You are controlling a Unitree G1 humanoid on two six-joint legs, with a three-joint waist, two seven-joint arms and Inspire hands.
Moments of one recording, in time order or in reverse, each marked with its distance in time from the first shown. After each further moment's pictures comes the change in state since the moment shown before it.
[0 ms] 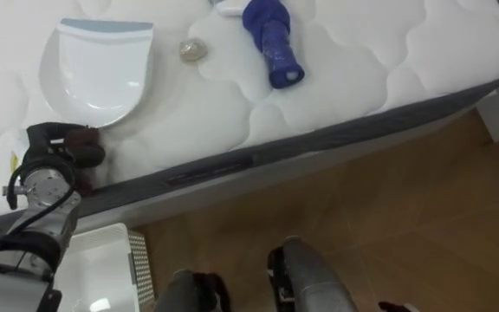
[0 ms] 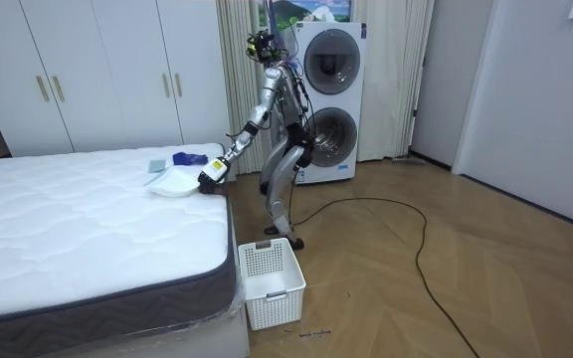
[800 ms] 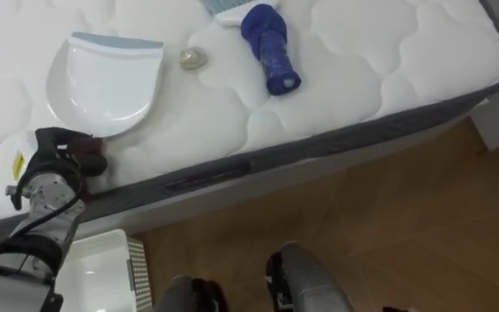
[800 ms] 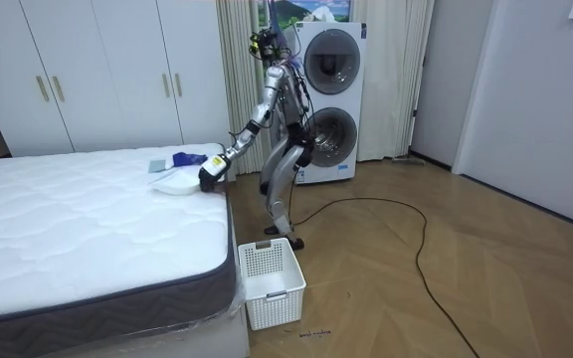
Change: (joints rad) left arm 0.024 -0.006 -0.047 -0.013 0.237 0.018 0.076; right arm 0.011 -0.005 -0.002 0.002 0.005 -0.013 -0.017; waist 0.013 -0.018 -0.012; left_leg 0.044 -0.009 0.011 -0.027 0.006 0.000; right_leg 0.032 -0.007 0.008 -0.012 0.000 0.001
